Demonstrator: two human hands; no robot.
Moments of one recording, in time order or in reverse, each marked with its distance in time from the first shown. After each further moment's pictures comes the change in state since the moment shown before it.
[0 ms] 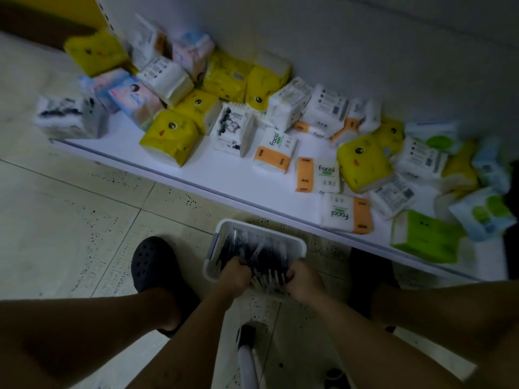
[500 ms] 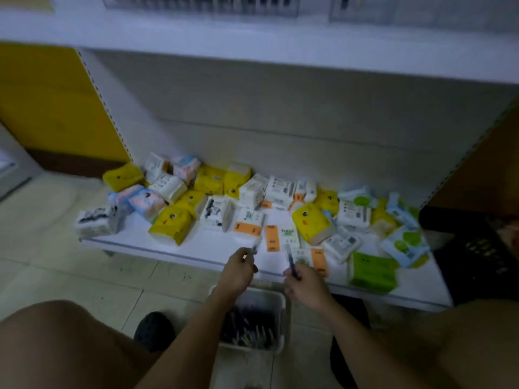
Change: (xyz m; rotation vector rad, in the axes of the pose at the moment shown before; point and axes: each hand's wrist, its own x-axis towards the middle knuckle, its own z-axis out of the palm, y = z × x) left_hand -0.135 0.121 -0.006 0.032 0.207 0.604; right_hand -0.109 -0.019 -0.114 0.577 0.302 -0.279
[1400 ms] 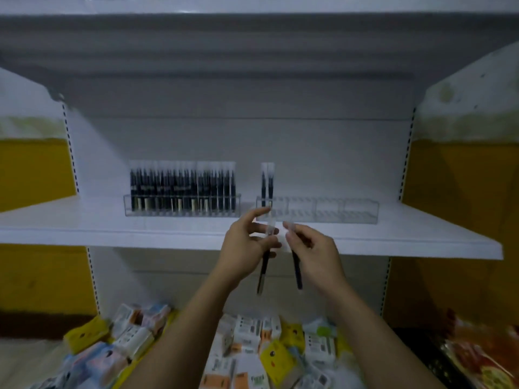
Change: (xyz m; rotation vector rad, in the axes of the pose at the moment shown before) left_hand -0.117 0.333 -0.062 -0.273 -0.052 0.875; right_hand -0.148 -0.274 -0.197 0.202 0.540 -0.857
